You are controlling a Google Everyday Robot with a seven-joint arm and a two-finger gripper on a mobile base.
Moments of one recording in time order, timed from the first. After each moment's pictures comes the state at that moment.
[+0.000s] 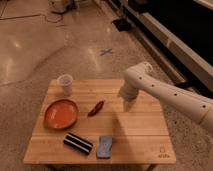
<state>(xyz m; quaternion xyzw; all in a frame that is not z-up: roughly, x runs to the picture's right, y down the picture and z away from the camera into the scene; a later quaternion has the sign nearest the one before) 0.086 0.069 0.816 -0.26 -0.13 -0.15 0.94</state>
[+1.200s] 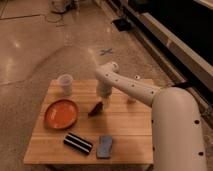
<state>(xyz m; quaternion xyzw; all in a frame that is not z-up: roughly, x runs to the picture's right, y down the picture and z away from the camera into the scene) -0.029 0.077 0.908 -0.30 -0.15 -0.24 0.91</state>
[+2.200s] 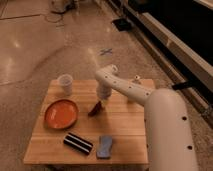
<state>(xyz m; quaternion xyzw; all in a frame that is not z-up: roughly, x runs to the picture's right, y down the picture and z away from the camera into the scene) -0.021 0.086 0.933 -0.31 -0.17 -0.25 0.90</state>
